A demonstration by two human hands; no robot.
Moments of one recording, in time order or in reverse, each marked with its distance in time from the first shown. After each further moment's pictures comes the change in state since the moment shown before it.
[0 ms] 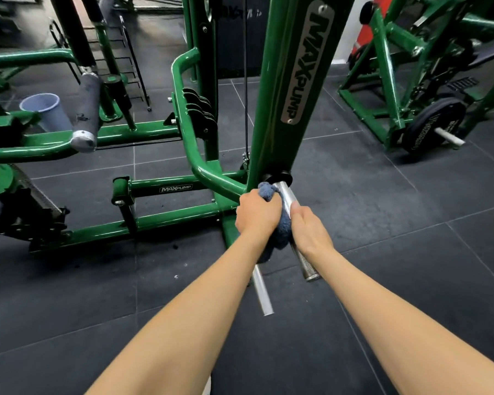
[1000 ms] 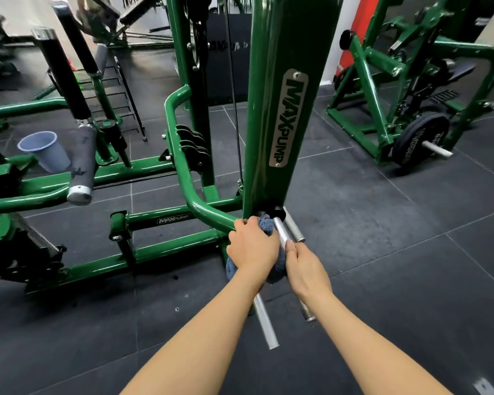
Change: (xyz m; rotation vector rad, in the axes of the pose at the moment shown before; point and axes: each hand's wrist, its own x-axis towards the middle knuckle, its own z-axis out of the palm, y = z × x) left_hand 0.006 0.012 -0.002 0.417 0.106 0.153; right_hand 0.001 0.007 0.005 -0.021 0.079 0.003
